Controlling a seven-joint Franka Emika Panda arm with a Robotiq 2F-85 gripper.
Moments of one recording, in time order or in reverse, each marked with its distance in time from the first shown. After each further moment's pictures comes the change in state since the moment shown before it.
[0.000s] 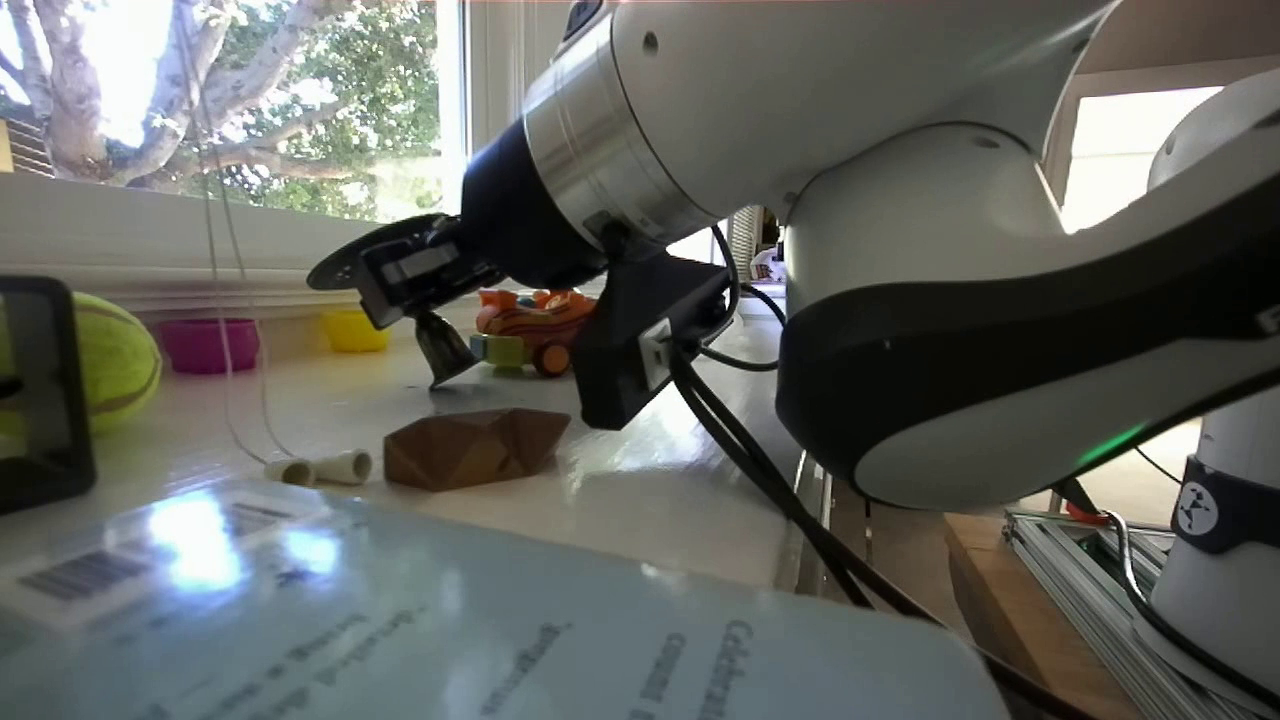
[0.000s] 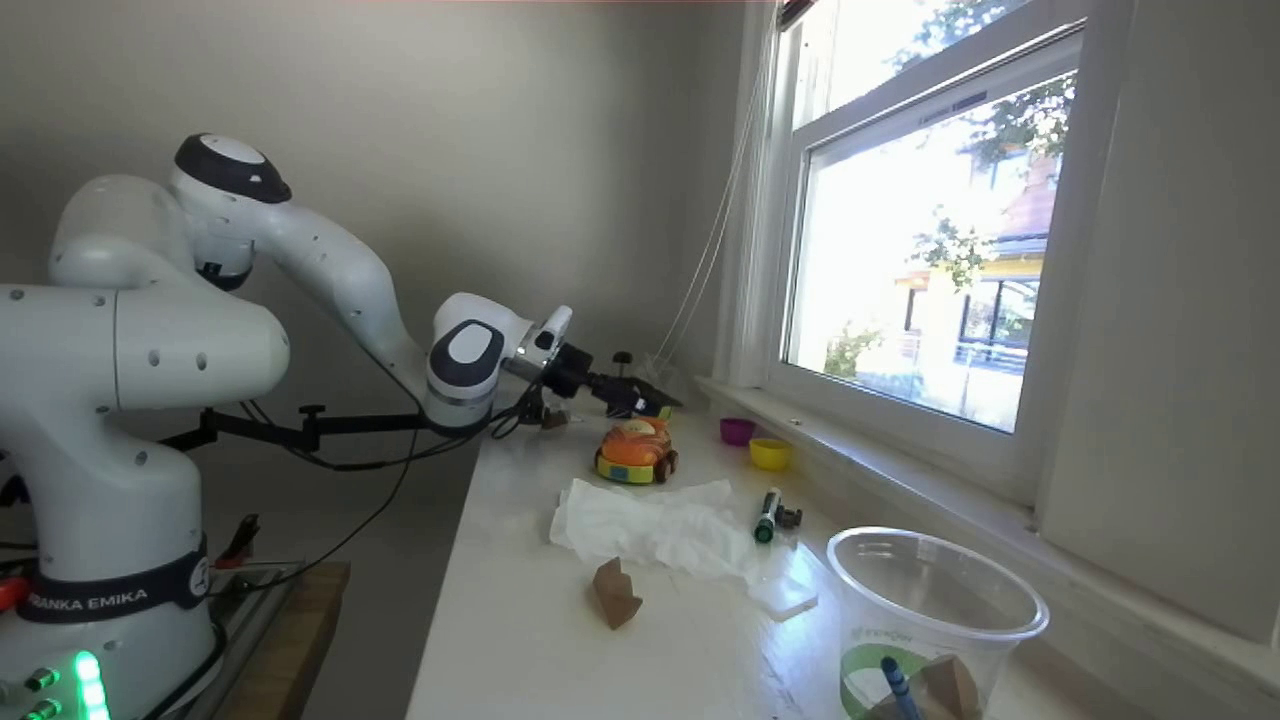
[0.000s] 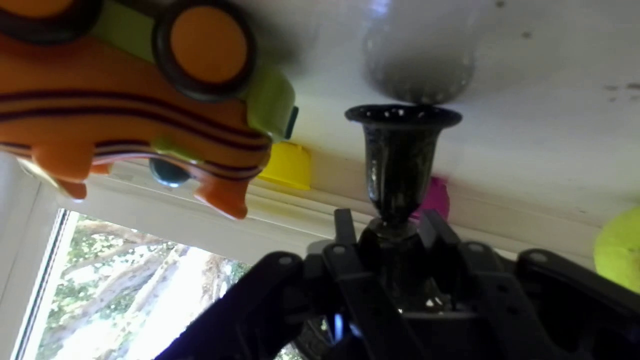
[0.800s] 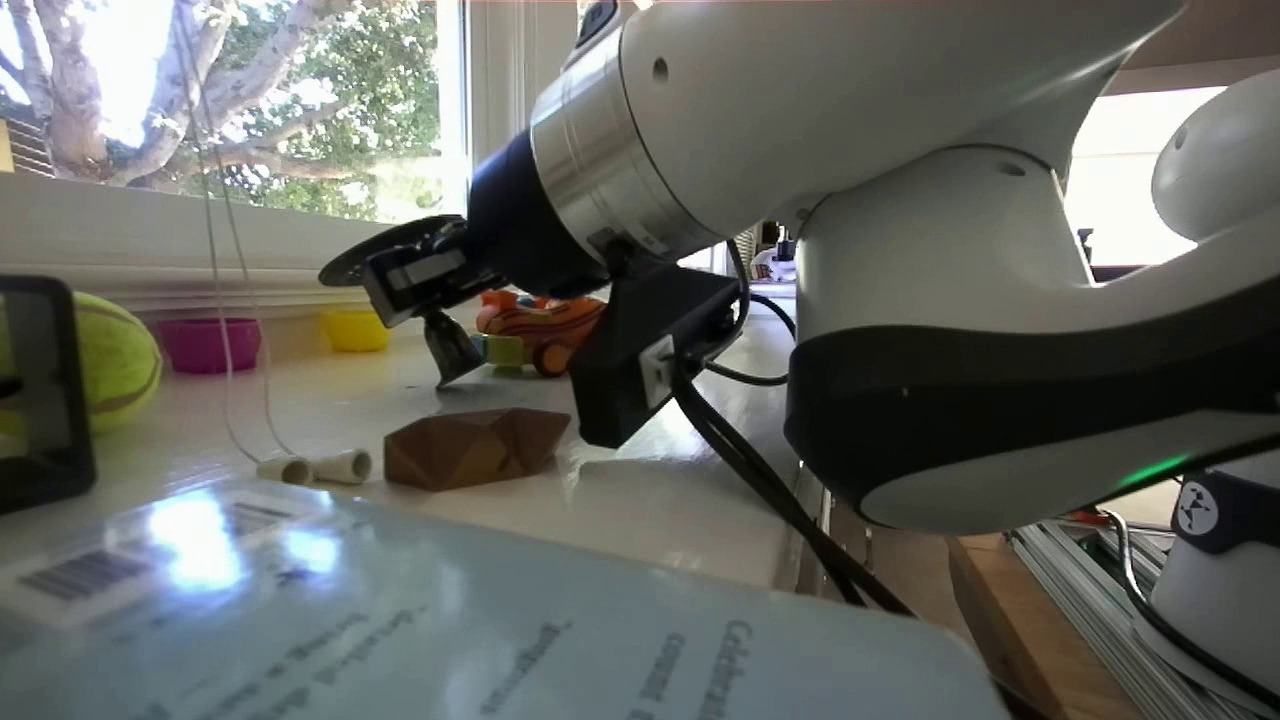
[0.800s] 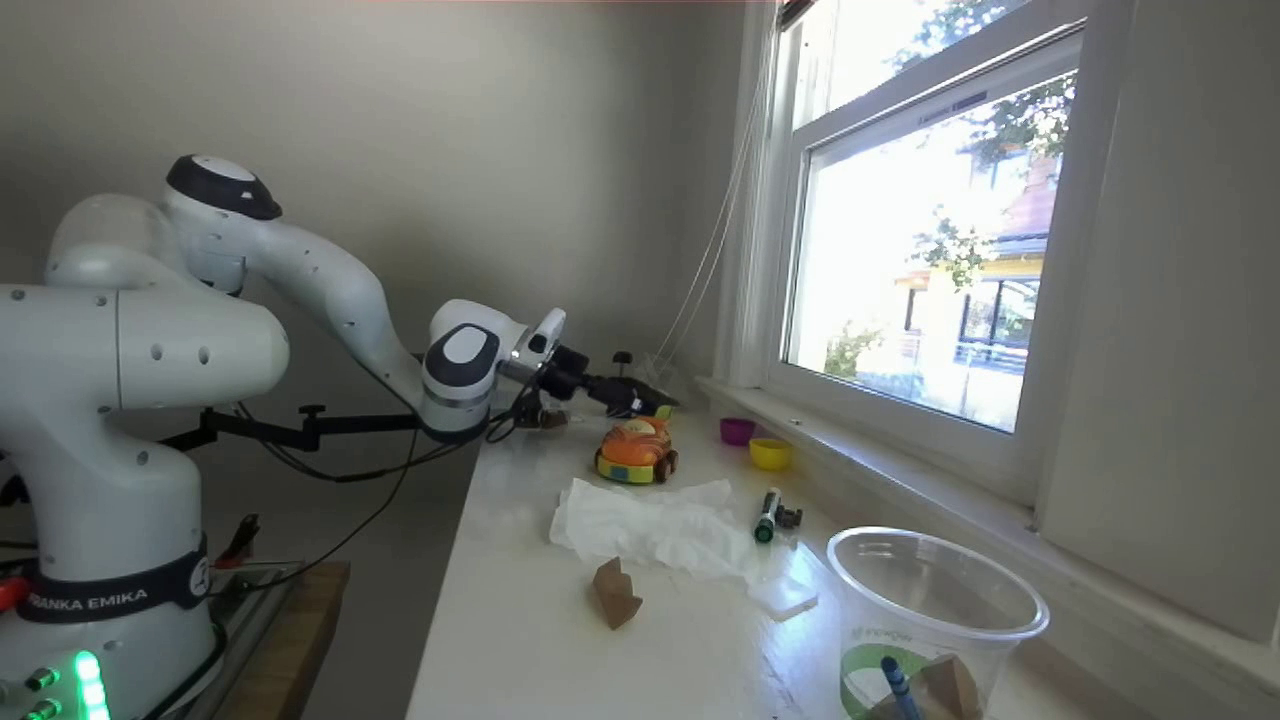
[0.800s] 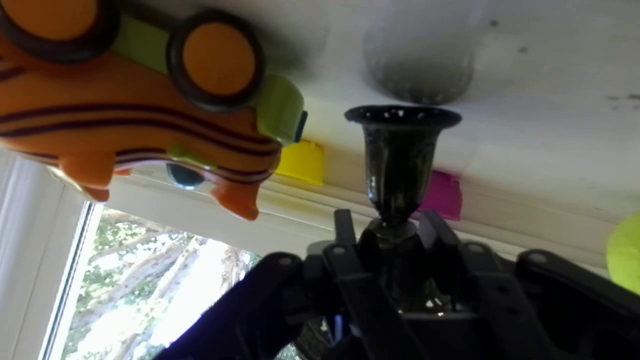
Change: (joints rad) arm 0.032 -0.096 0.002 -0.005 0.017 -0.046 0.076
